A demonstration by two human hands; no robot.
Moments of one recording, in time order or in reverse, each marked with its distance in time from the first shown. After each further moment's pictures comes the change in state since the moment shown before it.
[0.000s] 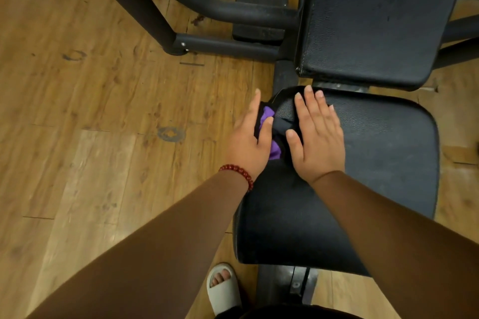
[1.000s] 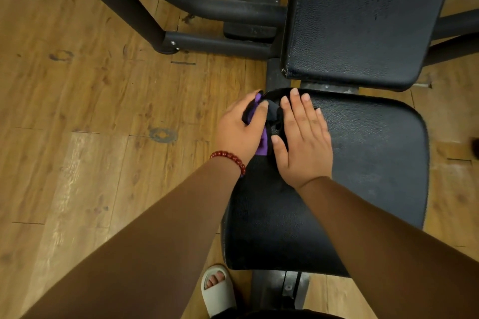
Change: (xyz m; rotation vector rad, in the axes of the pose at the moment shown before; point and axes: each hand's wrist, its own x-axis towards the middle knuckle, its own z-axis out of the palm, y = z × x) left_hand 0.031 0.009 0.011 -0.196 0.112 -0.039; right_hand -0.001 0.001 0.003 -0.055 0.022 -0.007
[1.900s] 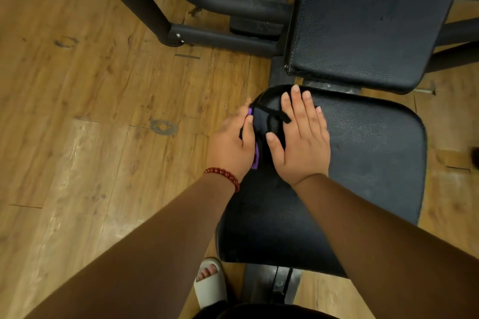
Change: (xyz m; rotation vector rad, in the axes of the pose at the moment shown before) left_hand -0.030 -0.020 0.000 0.214 0.041 0.070; right_hand 0.000 0.001 0.000 -0.004 -0.018 -0.003
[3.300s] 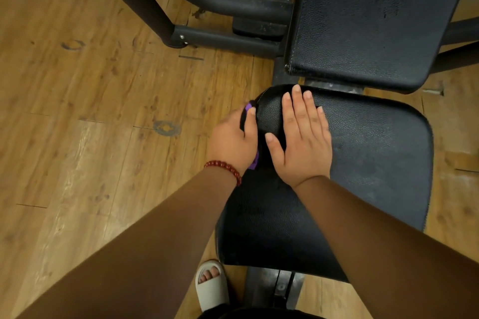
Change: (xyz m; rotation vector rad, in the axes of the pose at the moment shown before) left_hand 0.009 0.019 -0.005 0.090 0.020 -0.082; right_hand 0.000 0.001 0.002 -0.003 0.028 -0.003
